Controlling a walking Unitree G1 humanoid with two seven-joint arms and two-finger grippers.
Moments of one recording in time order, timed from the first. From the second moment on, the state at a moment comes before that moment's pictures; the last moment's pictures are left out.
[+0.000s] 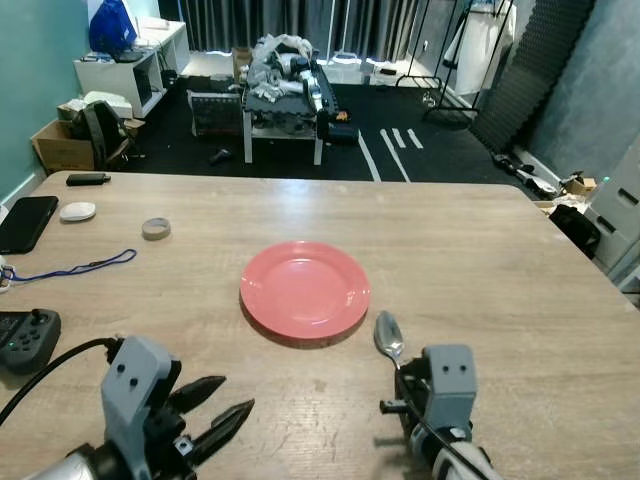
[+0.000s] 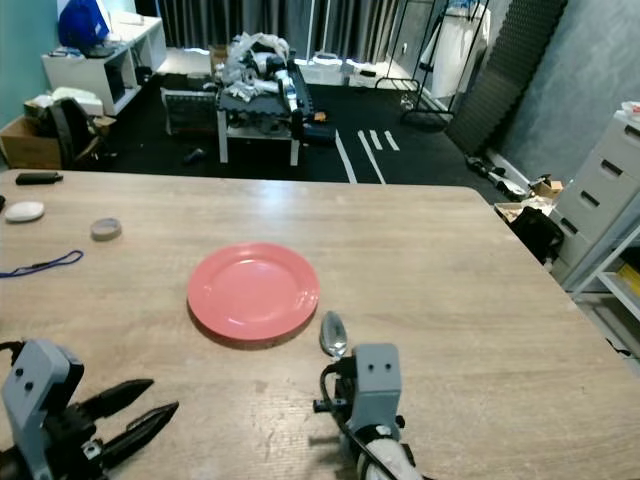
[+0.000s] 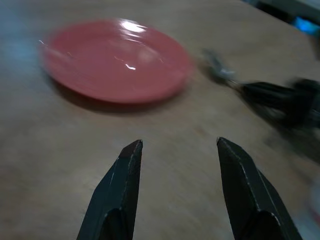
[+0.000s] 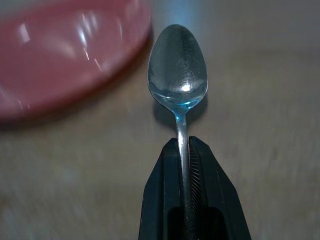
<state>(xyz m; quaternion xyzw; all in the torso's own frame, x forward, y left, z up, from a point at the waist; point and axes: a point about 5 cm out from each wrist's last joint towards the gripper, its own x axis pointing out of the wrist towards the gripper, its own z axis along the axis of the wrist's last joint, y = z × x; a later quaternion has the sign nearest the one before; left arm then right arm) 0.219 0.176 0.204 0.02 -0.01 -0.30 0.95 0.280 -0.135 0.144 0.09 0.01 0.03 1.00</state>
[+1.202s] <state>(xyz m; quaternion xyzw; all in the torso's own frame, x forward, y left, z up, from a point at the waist) 0.246 0.186 0.174 0.03 -0.01 -0.08 1.00 0.267 -0.142 0.154 0.12 -0.06 0.01 0.99</state>
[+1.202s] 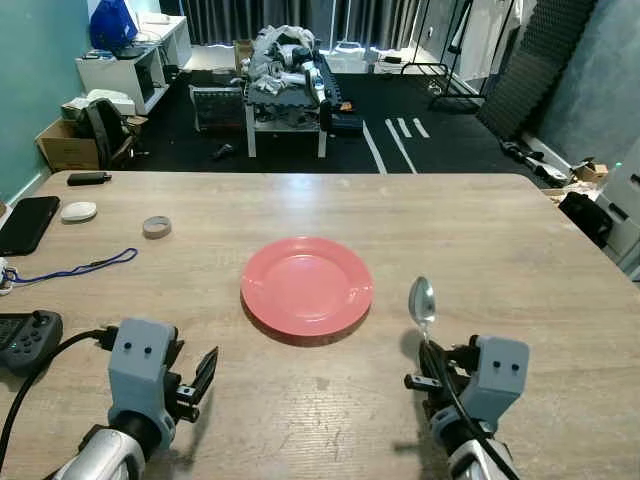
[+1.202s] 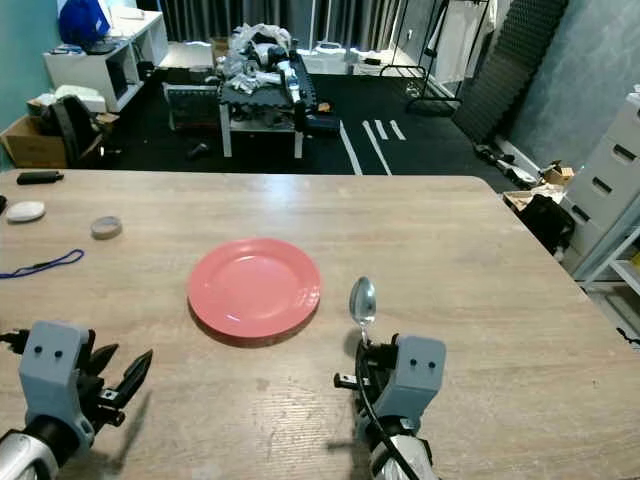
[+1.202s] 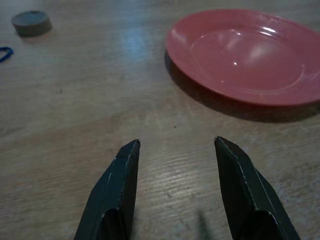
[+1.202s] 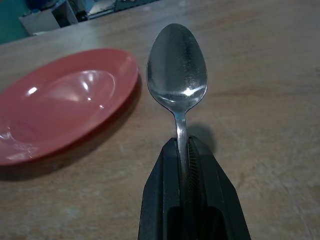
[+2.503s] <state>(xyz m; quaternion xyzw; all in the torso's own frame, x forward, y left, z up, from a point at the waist) 0.243 0.185 0.161 0.06 -0.01 -0.07 1.00 0.264 -0.152 0.136 0.10 -0.05 0.00 0.99</state>
